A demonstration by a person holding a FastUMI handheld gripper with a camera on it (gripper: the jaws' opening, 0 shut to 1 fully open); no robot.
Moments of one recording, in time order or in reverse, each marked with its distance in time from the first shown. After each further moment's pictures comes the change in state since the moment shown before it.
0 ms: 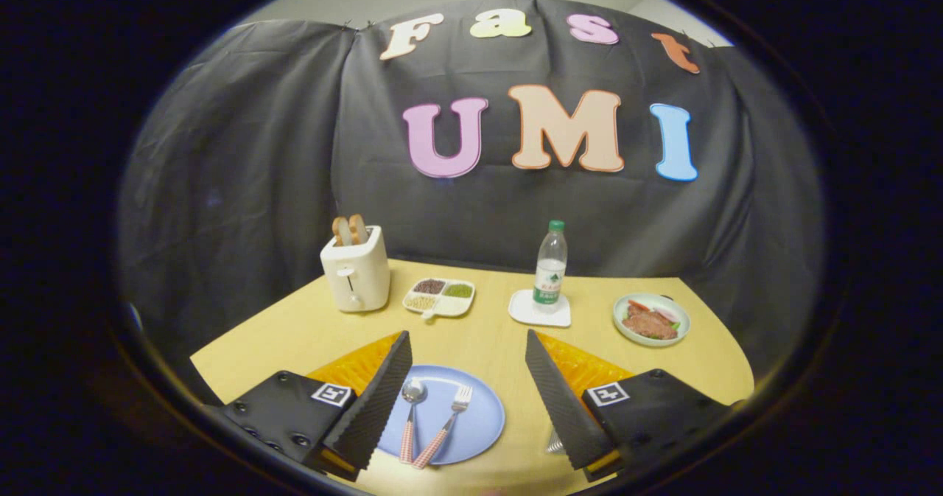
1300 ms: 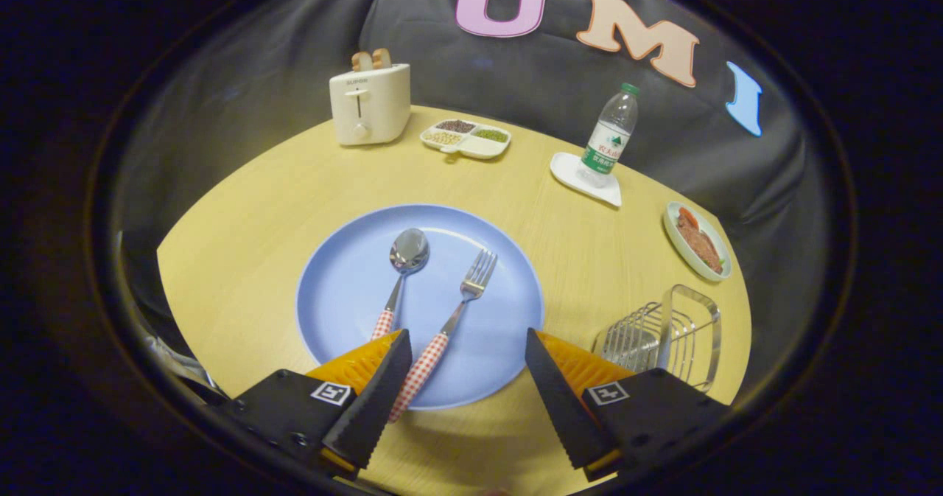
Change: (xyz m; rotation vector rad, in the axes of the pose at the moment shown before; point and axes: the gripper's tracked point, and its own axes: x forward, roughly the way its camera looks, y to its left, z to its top) arm 0.031 0.014 -0.171 -0.219 0.496 0.039
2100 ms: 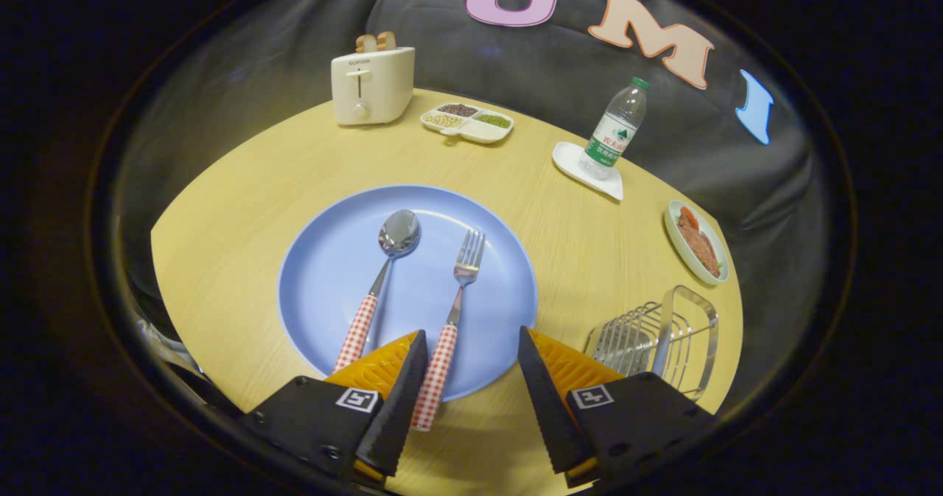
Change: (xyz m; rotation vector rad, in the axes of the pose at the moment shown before) arm 0.006 -0.007 -0.005 -0.059 0.038 -0.008
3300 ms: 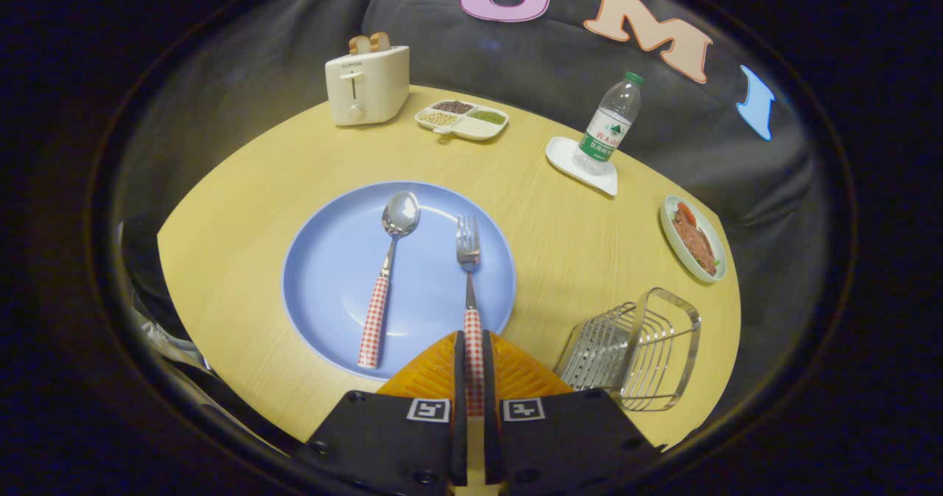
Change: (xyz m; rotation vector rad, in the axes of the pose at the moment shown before) arm -0.015 -0.020 0.006 0.026 0.034 0.039
